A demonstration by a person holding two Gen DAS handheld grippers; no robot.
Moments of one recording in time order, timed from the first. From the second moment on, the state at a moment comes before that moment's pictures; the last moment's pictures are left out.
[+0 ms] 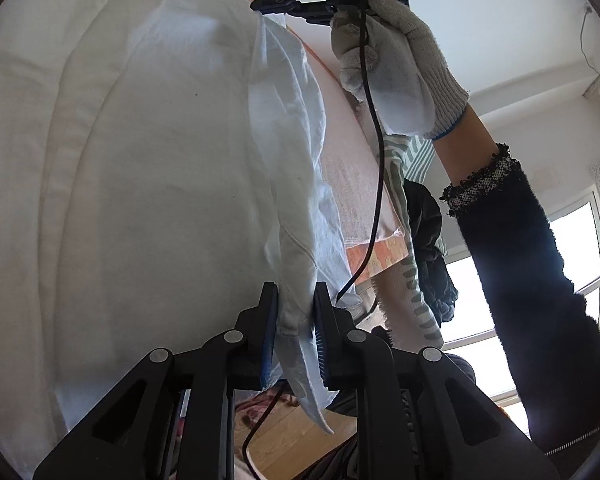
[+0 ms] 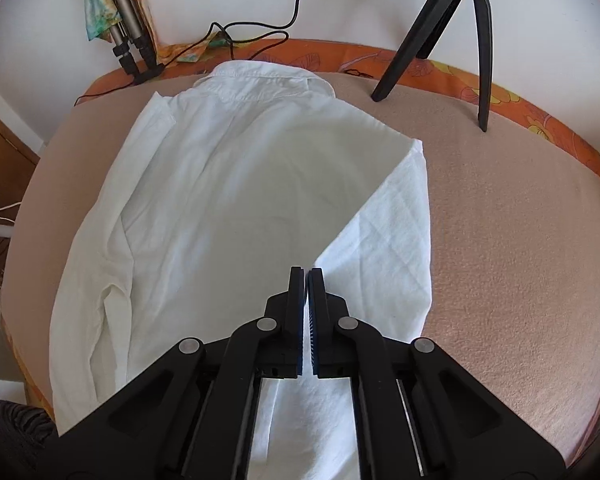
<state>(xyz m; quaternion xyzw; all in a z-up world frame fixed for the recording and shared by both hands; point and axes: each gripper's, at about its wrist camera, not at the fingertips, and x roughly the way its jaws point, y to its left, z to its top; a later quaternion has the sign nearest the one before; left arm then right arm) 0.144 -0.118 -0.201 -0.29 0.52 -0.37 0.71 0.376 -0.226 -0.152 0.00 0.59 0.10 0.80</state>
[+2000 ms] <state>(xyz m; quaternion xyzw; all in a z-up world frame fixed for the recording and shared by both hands) 0.177 -0.081 -0.155 -0.17 0.47 -0.30 0.81 0.121 -0.306 -0.134 0.24 0.50 0.12 0.82</state>
